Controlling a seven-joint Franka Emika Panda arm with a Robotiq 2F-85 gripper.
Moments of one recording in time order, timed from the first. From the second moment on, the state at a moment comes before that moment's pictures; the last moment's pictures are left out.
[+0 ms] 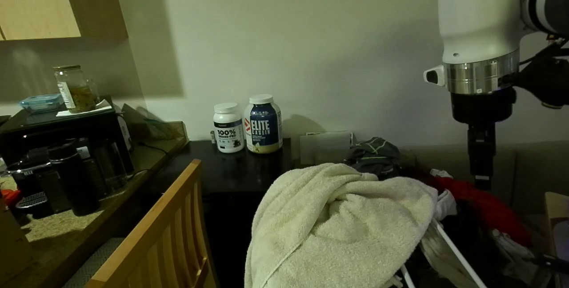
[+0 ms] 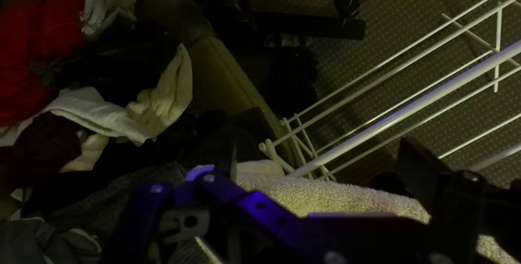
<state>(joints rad) 0.15 -0.36 0.37 -2.49 0.04 1.88 0.41</state>
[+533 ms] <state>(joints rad) 0.16 -0.36 0.36 -2.49 0.04 1.89 0.41</state>
